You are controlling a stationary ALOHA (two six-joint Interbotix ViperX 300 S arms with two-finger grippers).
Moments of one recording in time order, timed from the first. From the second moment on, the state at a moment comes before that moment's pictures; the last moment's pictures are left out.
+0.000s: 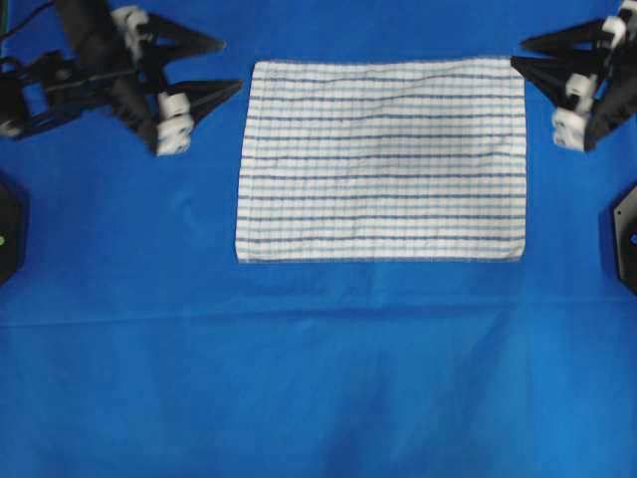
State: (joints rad) left arm 0.43 -0.22 0.97 -0.04 -0.44 -0.07; right arm -0.62 -0.71 1.16 0.00 -0.06 0.04
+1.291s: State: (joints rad) left arm 0.60 0.34 0.68 -0.03 -0.39 0.00; right arm -0.92 -0.02 1.07 -0.05 -0.21 0.02
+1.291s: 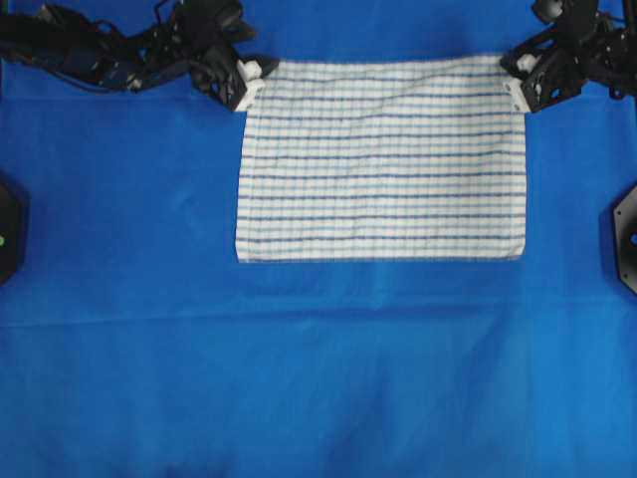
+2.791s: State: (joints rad) left arm 0.54 0.10 0.73 -0.03 -0.23 0.04; right arm -0.79 -0.35 1.11 -0.04 -0.05 0.05
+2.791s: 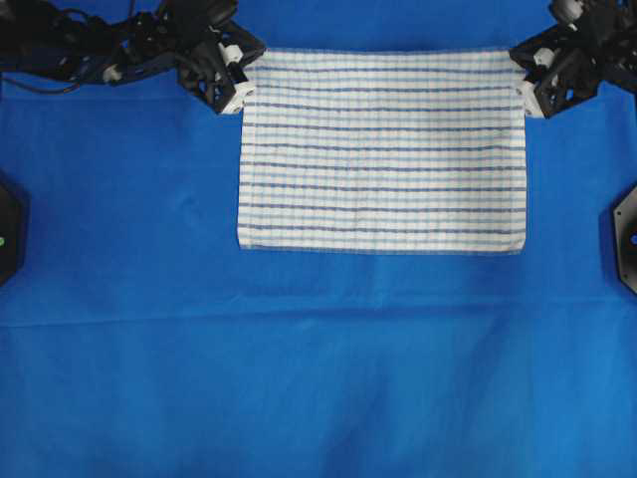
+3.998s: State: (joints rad) left arm 0.13 -0.09 0.90 -0.03 -0.10 -0.02; right arm -0.22 -0.65 1.20 -0.03 0.33 0.35
